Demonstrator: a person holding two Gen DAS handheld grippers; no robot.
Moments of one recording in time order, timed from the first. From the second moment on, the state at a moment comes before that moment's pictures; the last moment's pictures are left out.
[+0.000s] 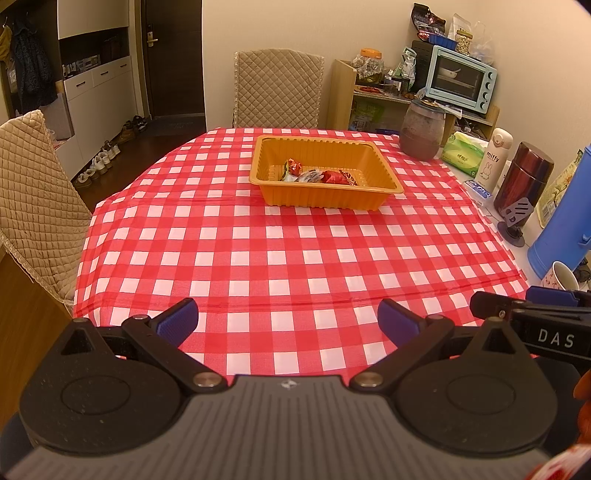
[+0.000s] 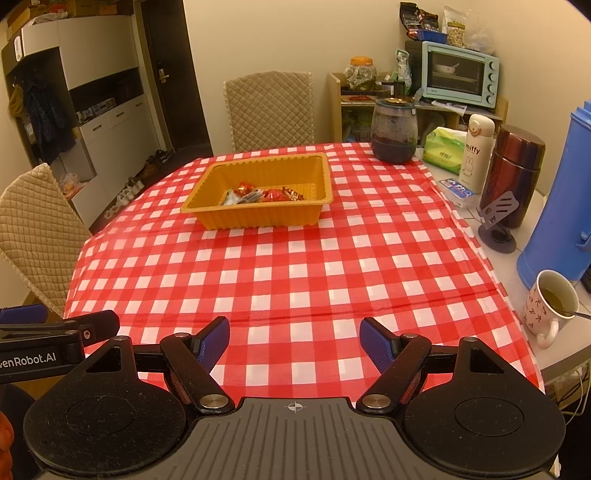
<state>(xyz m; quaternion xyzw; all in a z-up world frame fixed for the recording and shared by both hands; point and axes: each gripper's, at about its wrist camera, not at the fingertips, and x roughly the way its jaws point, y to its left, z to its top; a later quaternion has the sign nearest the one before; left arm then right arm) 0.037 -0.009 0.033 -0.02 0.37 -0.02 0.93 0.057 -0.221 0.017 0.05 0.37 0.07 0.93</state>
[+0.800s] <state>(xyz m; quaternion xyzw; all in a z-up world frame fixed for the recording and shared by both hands) 0.036 -0.009 0.032 -0.03 0.38 -0.02 0.92 0.057 -0.222 0.017 0.05 0.37 0.07 0.93</state>
